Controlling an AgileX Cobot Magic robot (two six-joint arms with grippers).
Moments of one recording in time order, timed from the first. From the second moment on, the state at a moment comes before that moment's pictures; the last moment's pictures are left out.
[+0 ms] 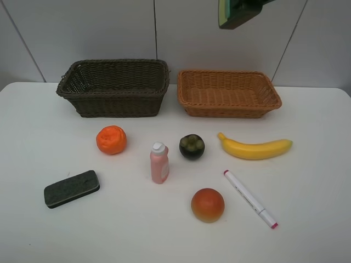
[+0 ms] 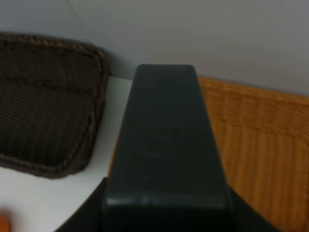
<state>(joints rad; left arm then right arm) -0.02 -0.01 -0.51 -0.01 1.07 0.01 0.43 1.67 -1.64 -0.09 0.81 0.20</state>
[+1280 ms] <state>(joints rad) -0.02 -0.01 -0.51 -0.01 1.07 0.01 0.67 2.31 -1.73 -0.08 0.03 0.20</state>
